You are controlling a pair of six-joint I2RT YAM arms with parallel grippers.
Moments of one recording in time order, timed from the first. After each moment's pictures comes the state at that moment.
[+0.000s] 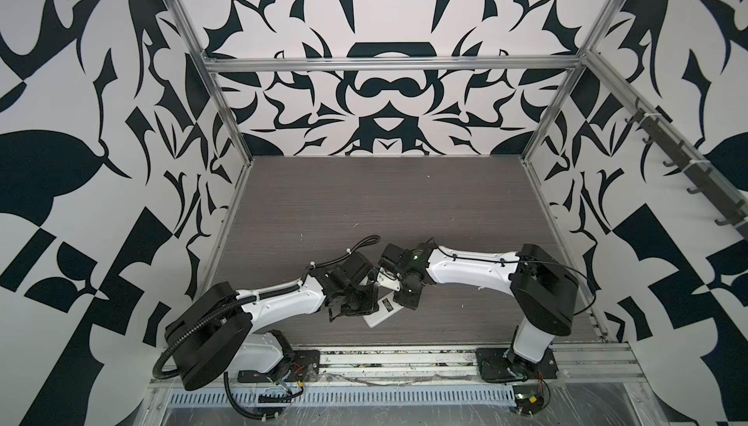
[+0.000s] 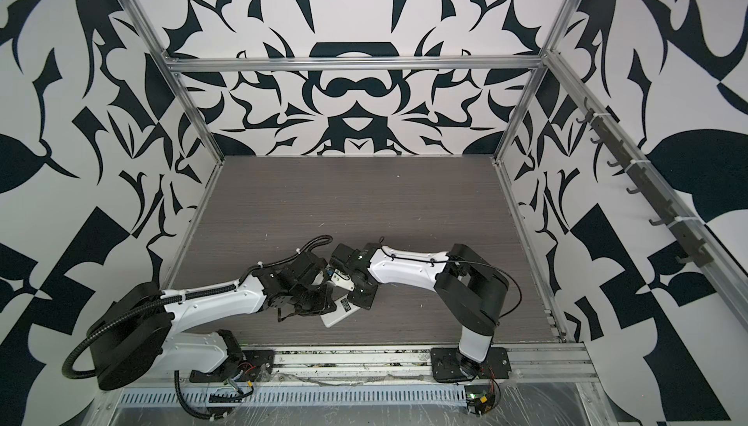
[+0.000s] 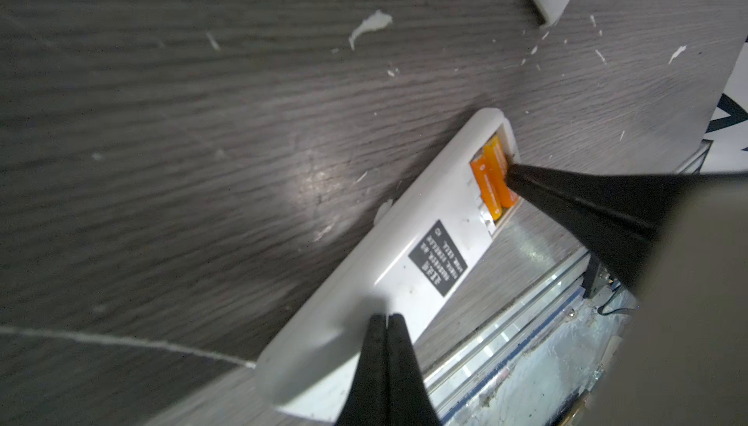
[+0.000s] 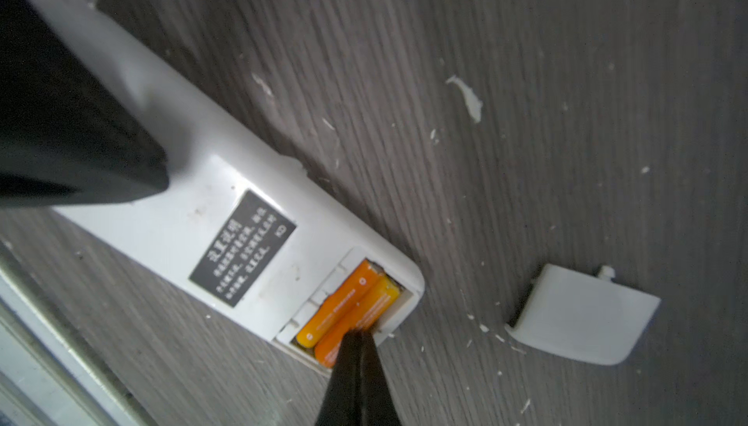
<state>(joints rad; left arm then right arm) -0.89 1.33 0.55 -0.33 0.35 -0.87 1.03 1.77 1.12 -0.80 -0.03 -0.16</state>
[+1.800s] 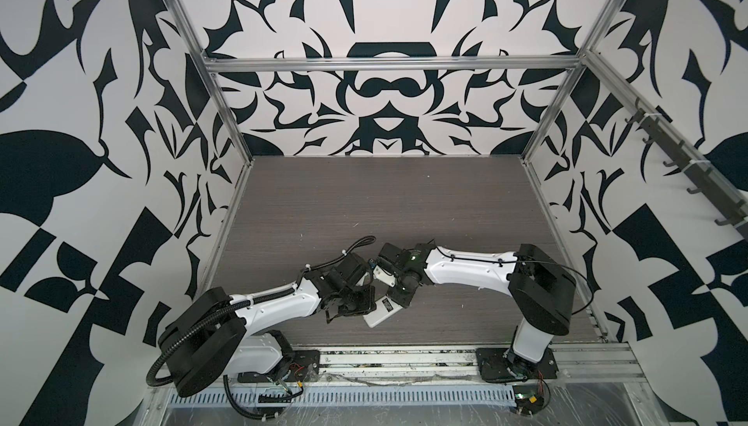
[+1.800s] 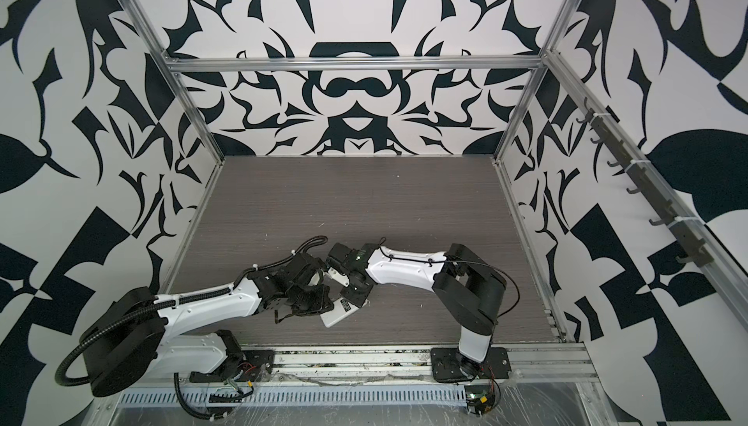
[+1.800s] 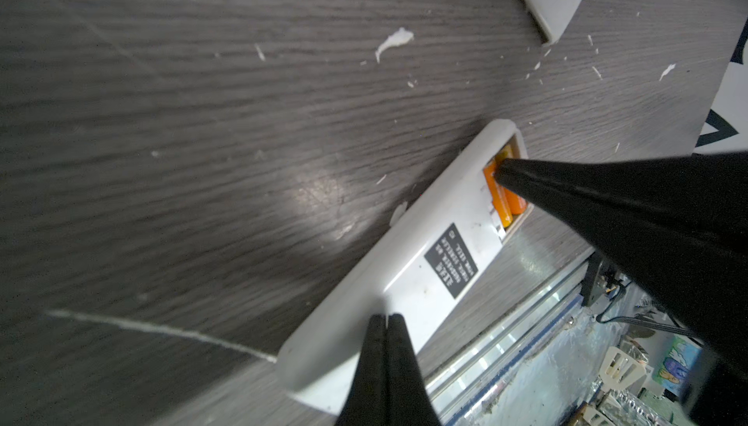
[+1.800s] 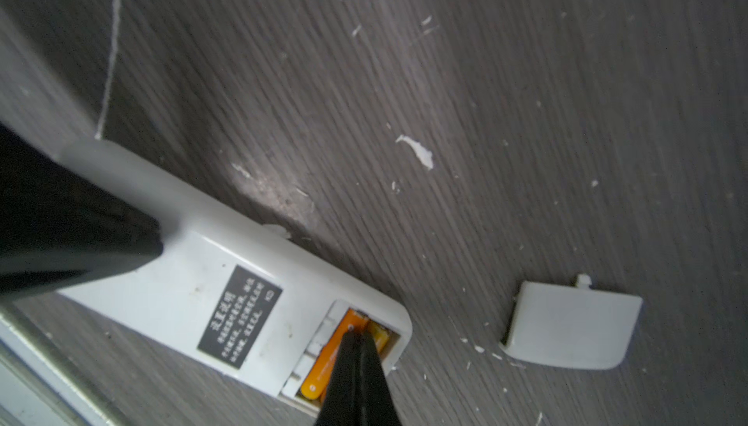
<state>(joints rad) -0.89 1.29 0.52 -0.32 0.33 -0.87 1.02 1.75 1.12 -0.72 -0.03 -0.01</state>
